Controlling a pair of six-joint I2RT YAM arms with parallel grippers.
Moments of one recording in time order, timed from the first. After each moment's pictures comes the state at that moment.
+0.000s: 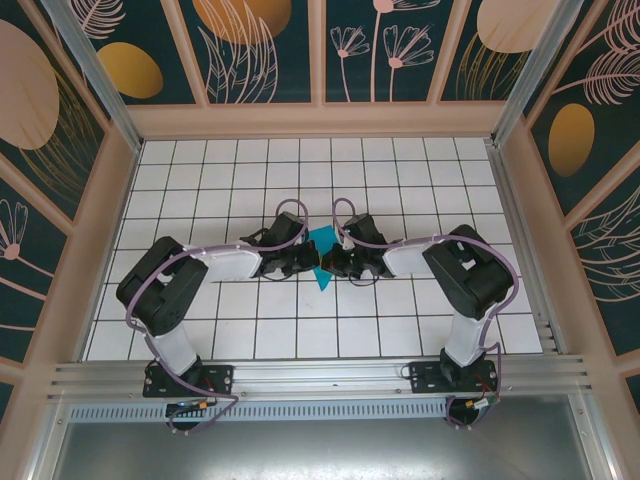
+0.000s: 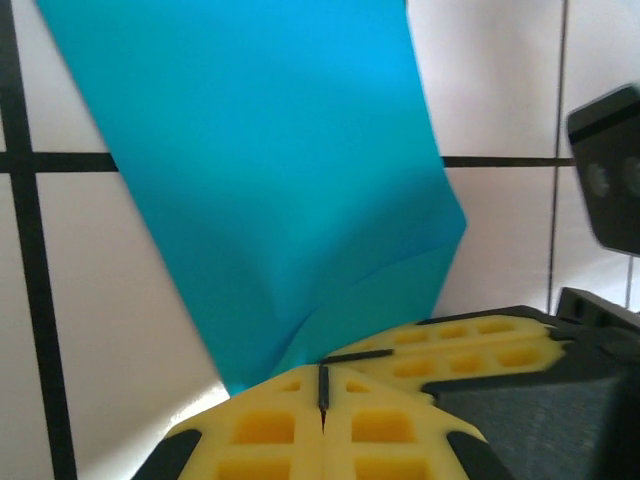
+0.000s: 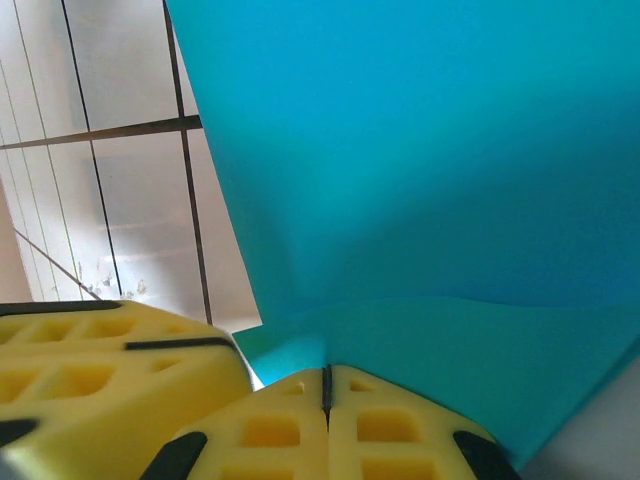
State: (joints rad) left arm -0.69 1.76 0.88 -0.03 0.24 -0.86; right arm 0.66 1.82 0.80 0.15 -0.47 0.89
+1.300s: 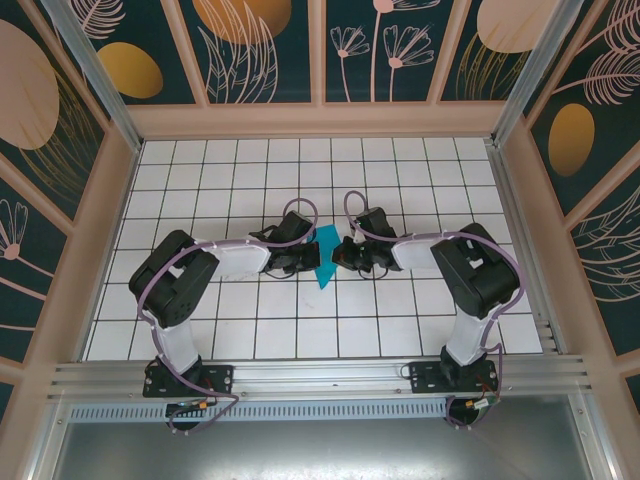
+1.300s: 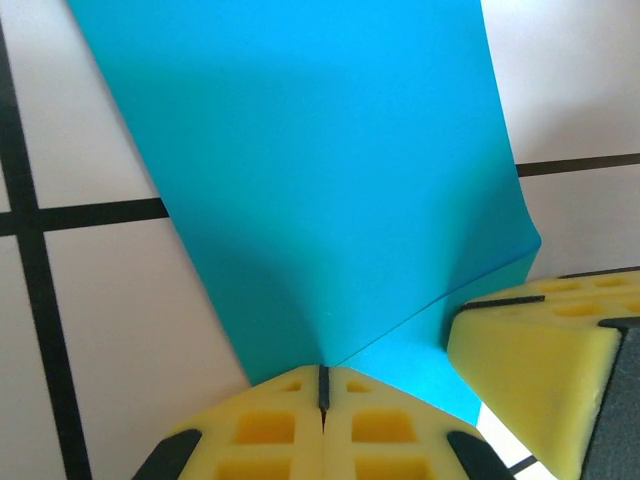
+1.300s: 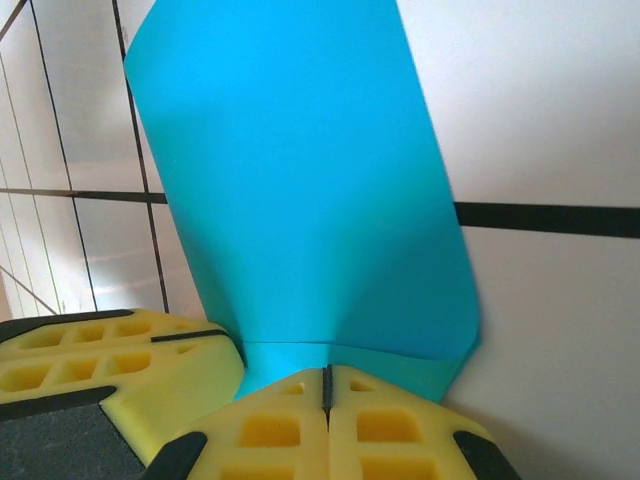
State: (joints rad) left arm -0.70 1.84 0.96 -0.11 0.17 -0.76; right arm 0.56 1.80 0.81 0.09 -0.46 0.83
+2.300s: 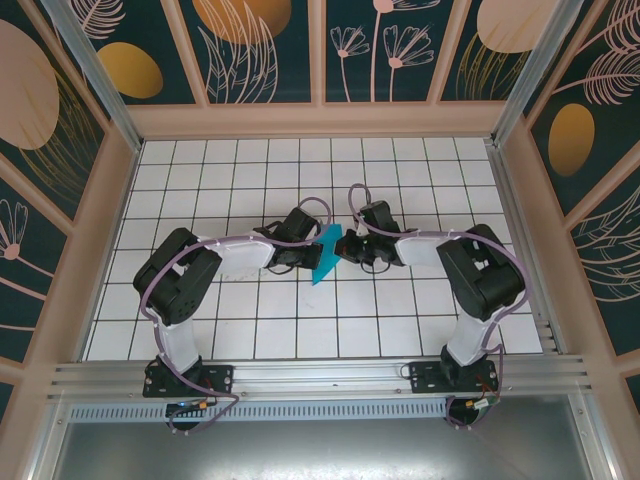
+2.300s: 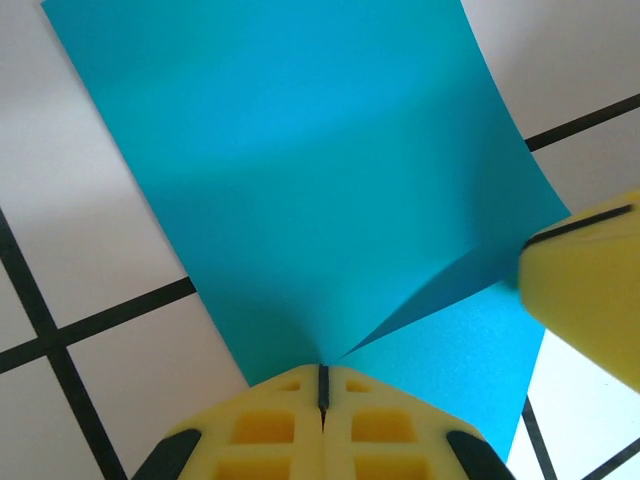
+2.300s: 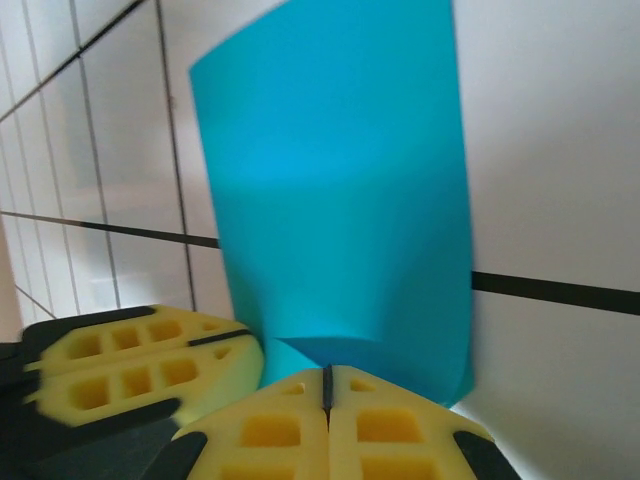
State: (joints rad) left arm -0.71 1.86 1.03 -0.18 0.10 -0.44; right arm 0.54 1.78 0.84 0.06 -0.45 0.81
